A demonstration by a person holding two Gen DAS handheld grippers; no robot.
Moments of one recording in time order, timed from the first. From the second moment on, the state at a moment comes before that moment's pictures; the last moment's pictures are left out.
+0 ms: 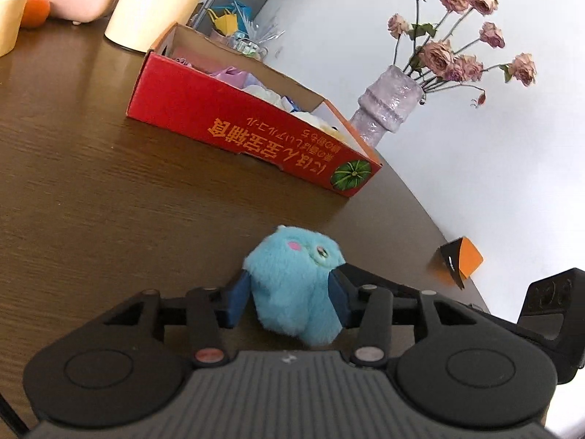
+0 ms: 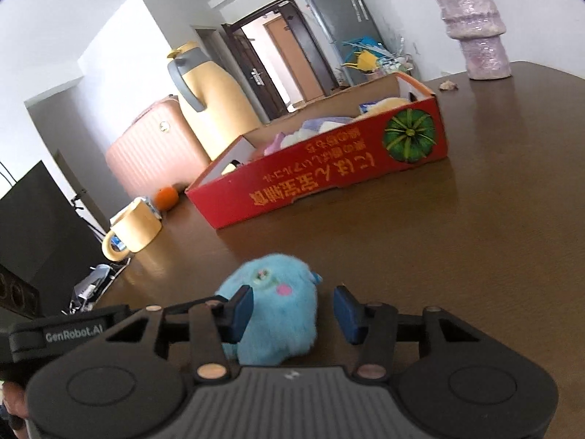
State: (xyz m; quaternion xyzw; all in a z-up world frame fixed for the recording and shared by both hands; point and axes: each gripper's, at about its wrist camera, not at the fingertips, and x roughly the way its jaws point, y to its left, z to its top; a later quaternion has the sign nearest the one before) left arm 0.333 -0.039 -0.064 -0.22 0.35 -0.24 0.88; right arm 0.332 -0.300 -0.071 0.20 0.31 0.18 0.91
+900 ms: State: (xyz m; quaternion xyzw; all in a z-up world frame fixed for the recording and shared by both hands) left arm 0.228 -0.051 -0.051 -0.22 0.34 -0.26 0.88; right arm 0.224 -0.313 -0.057 0.22 0.30 0.19 0.91
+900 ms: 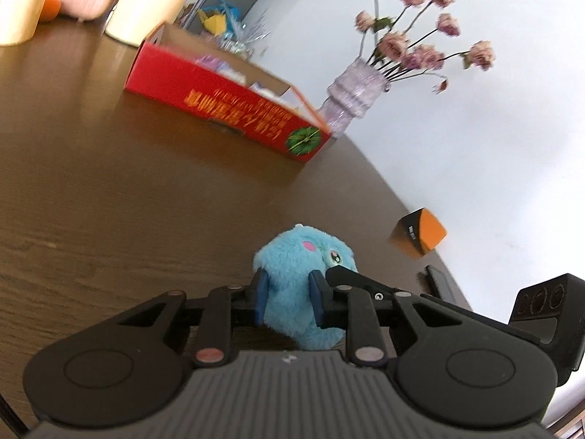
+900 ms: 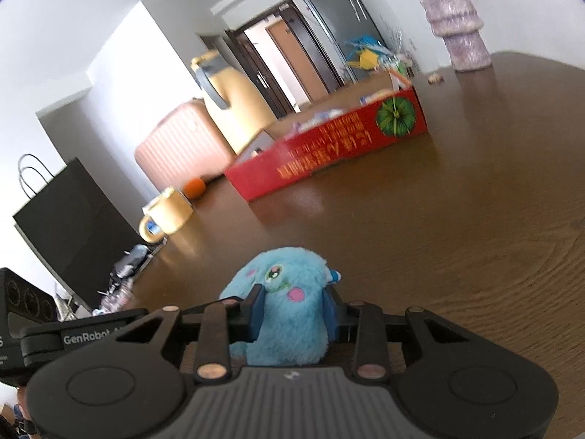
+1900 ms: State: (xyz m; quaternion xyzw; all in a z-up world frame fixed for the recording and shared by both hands) left arm 0.653 -0.146 -0.013 -0.11 0.42 -0.20 0.88; right arm 0.668 -0.333 -0.022 0.10 0.37 0.13 0.92
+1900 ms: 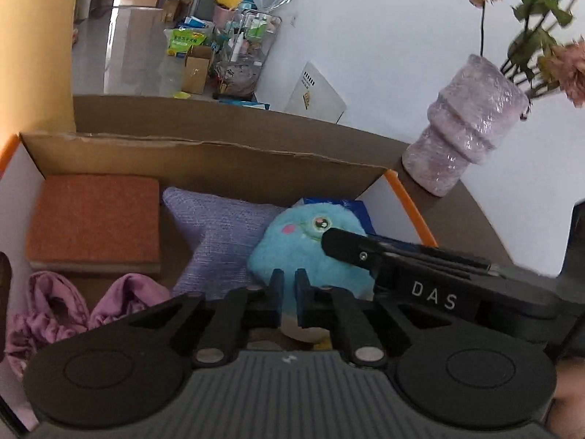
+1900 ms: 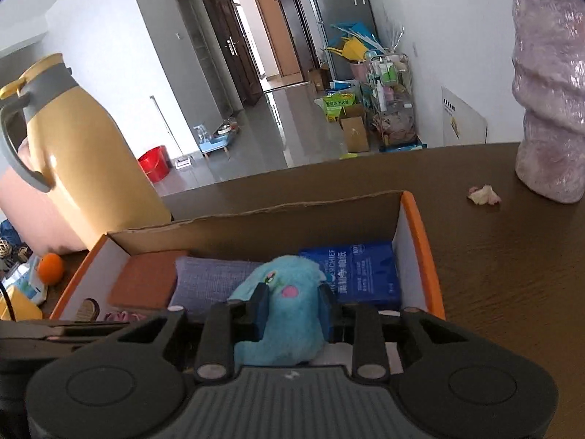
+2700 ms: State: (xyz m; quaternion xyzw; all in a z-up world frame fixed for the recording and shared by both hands) left arm 0.507 -0.066 0.133 0.00 0.20 -0.04 0.98; right arm 0.534 -0.364 0.110 -0.04 0.27 0.04 0.96
